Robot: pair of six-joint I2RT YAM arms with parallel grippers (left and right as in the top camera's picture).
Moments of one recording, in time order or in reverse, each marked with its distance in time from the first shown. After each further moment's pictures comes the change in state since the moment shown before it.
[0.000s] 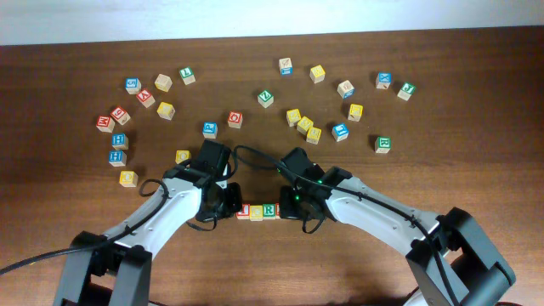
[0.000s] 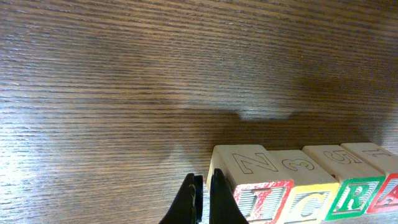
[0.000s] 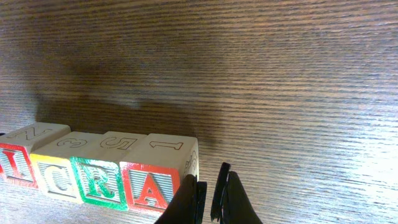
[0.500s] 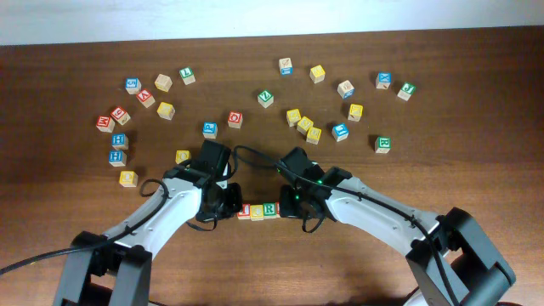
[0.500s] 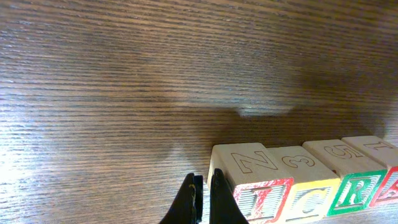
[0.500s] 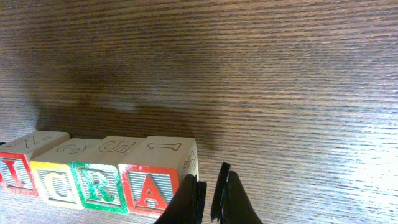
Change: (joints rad) left arm 0.000 0.000 0.000 -0.004 0.007 0.000; right arm 0.001 0.000 0.000 0.006 0.026 0.000
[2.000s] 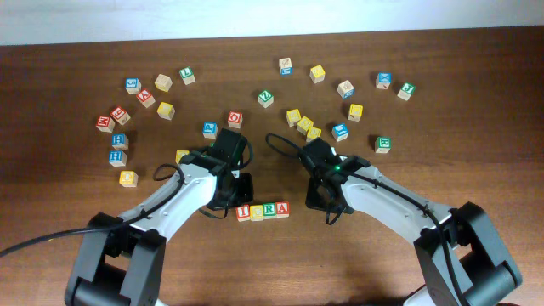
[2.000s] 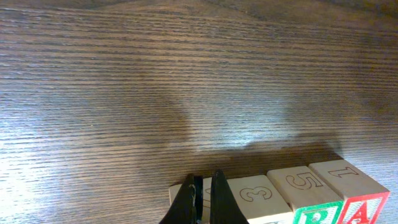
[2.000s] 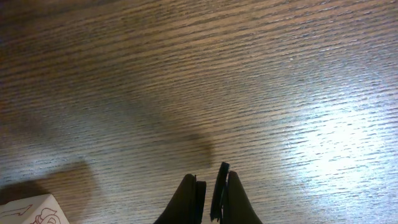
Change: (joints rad) left arm -0.063 0.096 0.133 -0.029 -0.051 0.000; right arm -0.142 0.000 0.000 -0.151 0.177 -0.002
